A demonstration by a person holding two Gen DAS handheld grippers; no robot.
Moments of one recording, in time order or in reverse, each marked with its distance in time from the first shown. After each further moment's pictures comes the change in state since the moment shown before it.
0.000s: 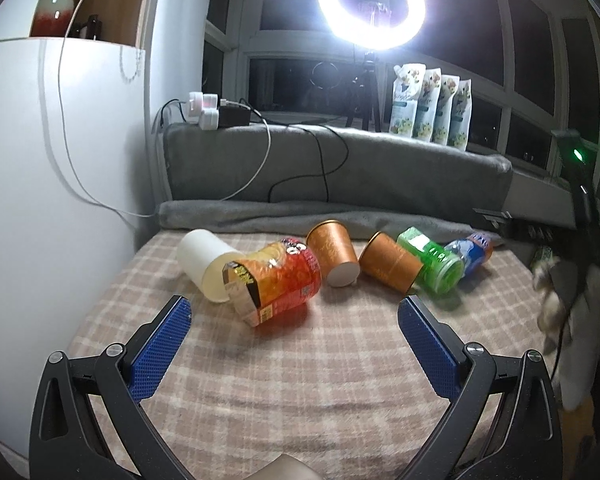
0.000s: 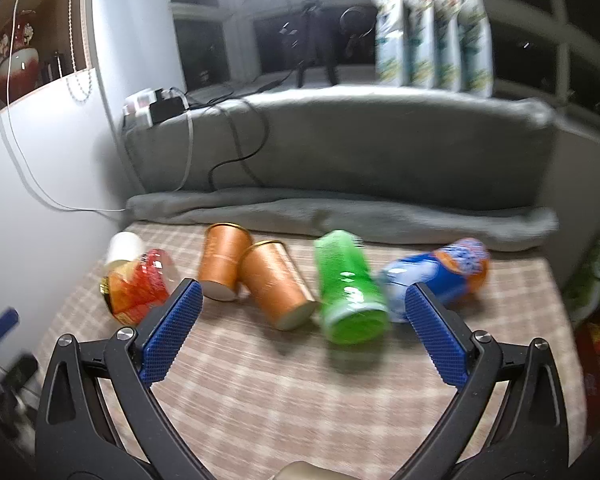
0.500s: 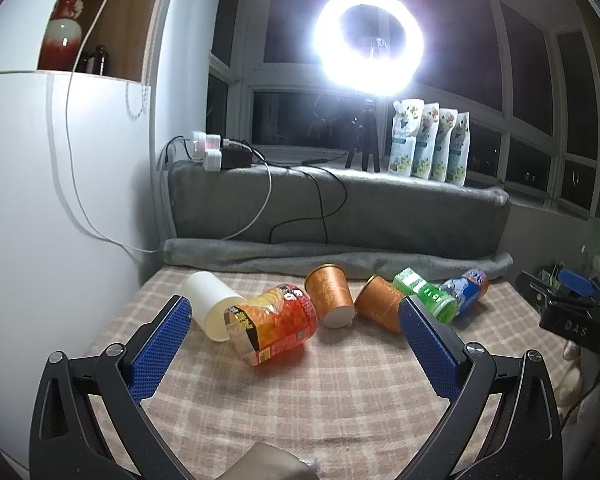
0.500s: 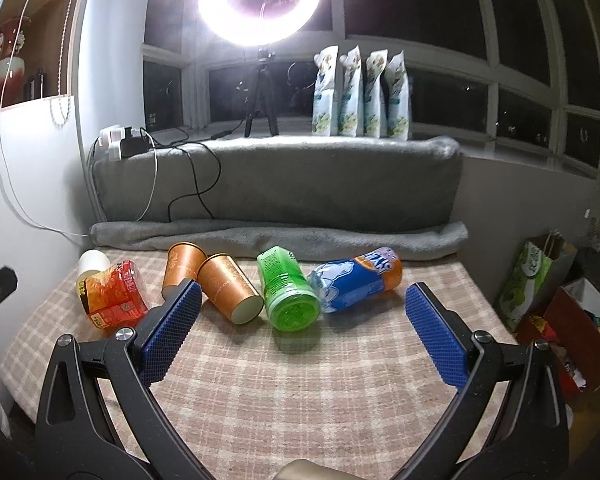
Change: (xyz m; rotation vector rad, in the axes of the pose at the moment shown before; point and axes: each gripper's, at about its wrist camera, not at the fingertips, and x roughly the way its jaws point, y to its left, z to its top) left arm -0.016 -0.007 0.022 -0.006 -0.116 0.011; right arm -0.087 0.001 -0.053 0.019 -0.216 -0.263
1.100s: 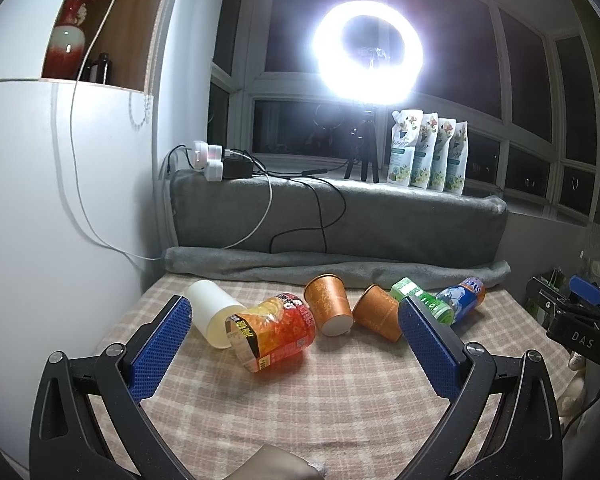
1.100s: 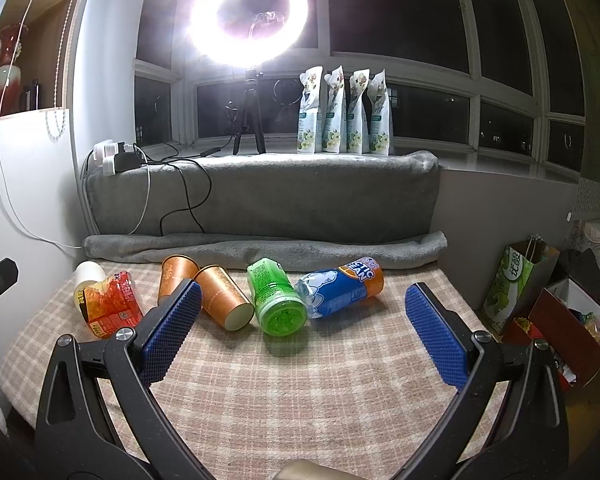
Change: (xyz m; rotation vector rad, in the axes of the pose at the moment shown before) left arm -0.010 -0.003 0.006 -0.002 -0.037 0.003; right arm -0.038 0.007 0.000 0.008 -0.083 -0.081
